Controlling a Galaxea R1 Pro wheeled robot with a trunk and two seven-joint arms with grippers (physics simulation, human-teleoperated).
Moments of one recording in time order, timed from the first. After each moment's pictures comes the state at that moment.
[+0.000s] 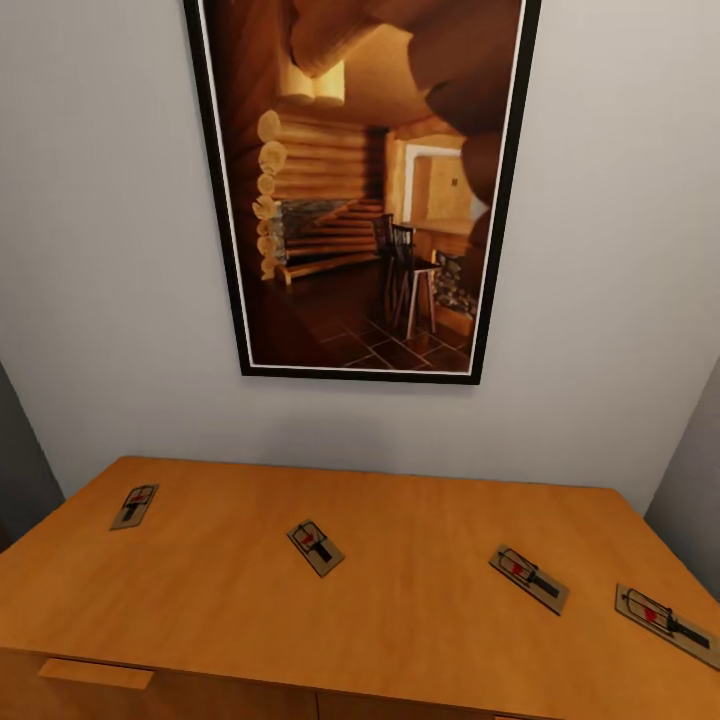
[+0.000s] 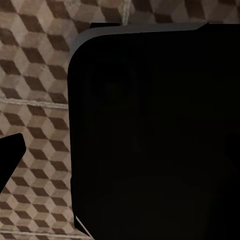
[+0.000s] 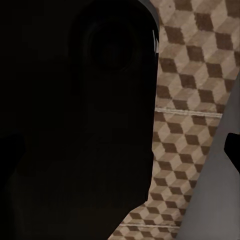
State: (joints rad) left arm 0.00 0.00 0.01 -0.02 0.01 -0.07 0.00; right arm 0.00 -0.02 0.01 0.00 0.01 -0.01 -0.01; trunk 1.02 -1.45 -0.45
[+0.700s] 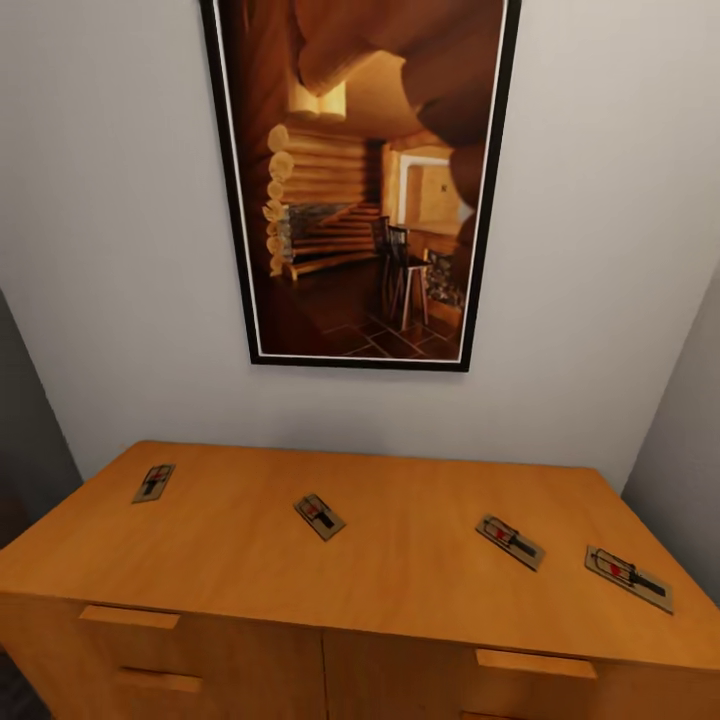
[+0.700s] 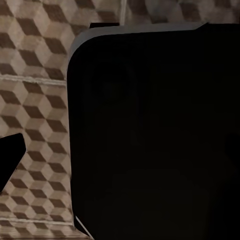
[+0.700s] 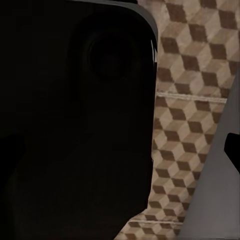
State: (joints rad) left arm 0.00 0.00 0.01 -0.02 0.01 -0.07 0.00; right arm 0.00 -0.02 0.01 0.00 0.01 -0.04 -0.01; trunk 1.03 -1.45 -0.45
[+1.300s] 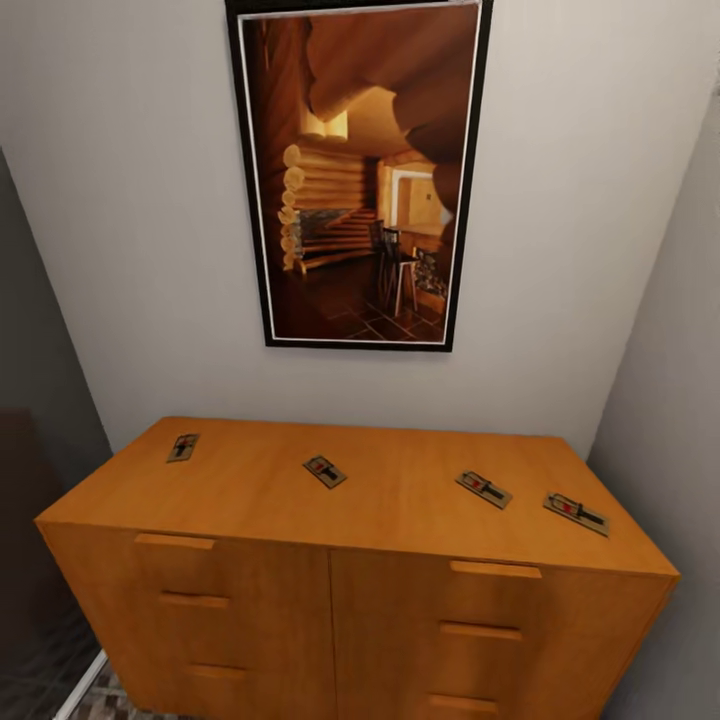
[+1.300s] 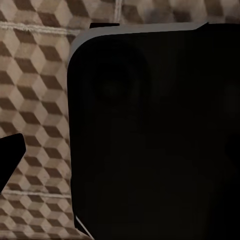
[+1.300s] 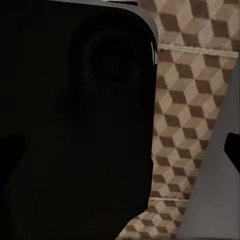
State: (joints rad) left arm 0.00 0.00 0.01 -0.02 0.01 -0.07 0.00; right arm 0.00 -0.02 0.01 0.00 0.01 -0.04 -0.01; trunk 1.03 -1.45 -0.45
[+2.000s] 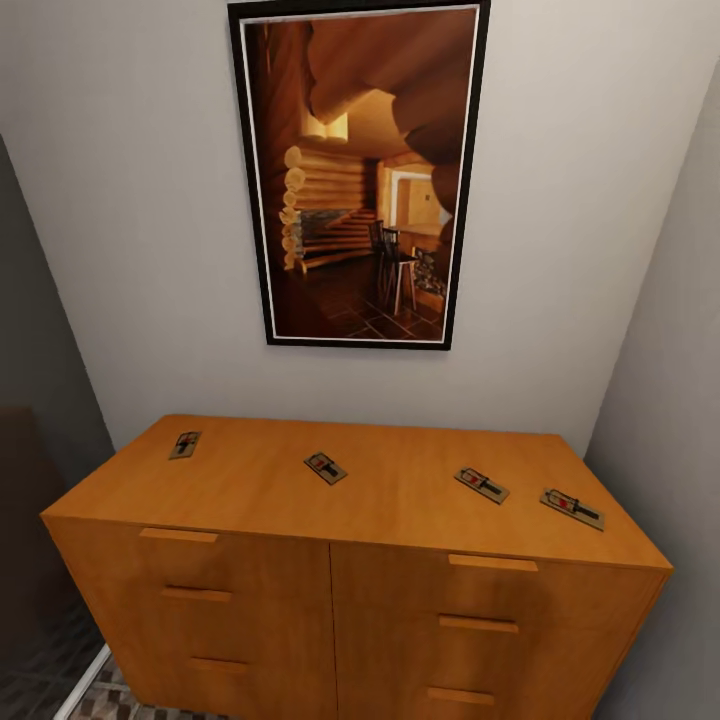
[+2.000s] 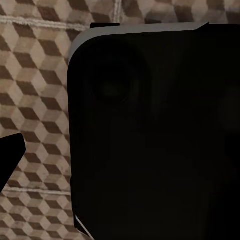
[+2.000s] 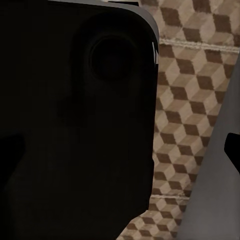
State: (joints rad) left arm 0.00 0.00 0.01 -0.02 0.01 -0.07 0.00; right arm 0.00 -0.02 0.01 0.00 0.01 -0.04 -0.01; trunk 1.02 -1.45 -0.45
